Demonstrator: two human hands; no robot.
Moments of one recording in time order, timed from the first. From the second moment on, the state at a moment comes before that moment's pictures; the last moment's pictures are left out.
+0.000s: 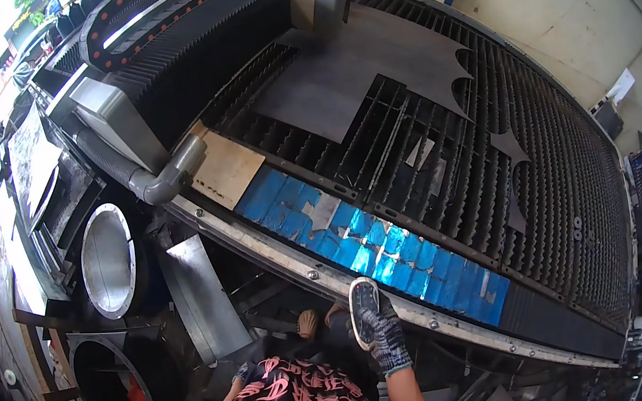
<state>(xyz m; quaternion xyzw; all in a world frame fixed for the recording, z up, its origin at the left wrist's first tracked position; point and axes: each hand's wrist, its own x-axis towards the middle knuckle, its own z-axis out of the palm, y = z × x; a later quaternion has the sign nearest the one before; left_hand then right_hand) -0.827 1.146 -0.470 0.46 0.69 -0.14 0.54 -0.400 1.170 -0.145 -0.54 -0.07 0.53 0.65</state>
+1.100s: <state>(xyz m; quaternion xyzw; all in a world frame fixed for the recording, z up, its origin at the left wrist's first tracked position) -0.622 1.324 -0.369 0.62 0.53 -0.04 0.57 -0.436 1.170 -0.115 -0.51 -0.06 0.51 0.69</state>
